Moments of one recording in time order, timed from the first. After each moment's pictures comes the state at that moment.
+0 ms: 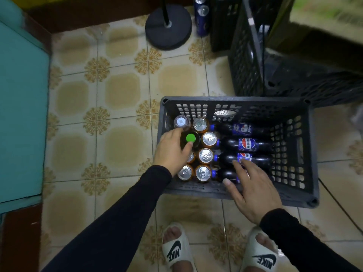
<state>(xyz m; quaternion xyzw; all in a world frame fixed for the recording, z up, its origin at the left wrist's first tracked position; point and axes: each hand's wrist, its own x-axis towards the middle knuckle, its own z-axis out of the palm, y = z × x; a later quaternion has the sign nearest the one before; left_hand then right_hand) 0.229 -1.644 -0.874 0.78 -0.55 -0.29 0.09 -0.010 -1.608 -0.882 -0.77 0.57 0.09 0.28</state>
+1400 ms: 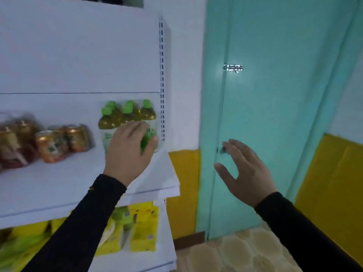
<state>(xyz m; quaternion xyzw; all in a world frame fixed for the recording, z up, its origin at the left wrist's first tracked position) 0.231 -0.999 0.000 0.88 -0.10 0.45 0.14 0.227 -1.295 -0.036 -0.86 -0.22 -0.41 0.19</state>
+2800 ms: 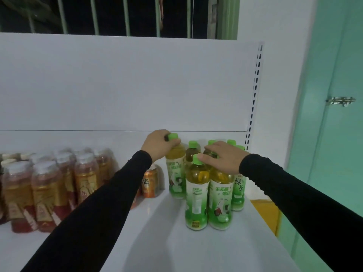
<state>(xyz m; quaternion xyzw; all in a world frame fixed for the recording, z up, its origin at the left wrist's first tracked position) 0.400 -0.741 0.091 0.91 0.03 0.27 0.32 0.443 -0.972 0.084 -0.94 -0.32 -0.05 0.10</state>
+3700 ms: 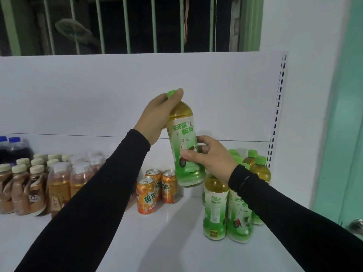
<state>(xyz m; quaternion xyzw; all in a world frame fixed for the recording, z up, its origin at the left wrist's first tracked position) 0.323 -0.742 0.184 0.71 -0.05 0.34 0.62 0.376 -0.900 0.099 -0.68 -0.39 0.06 0.62</state>
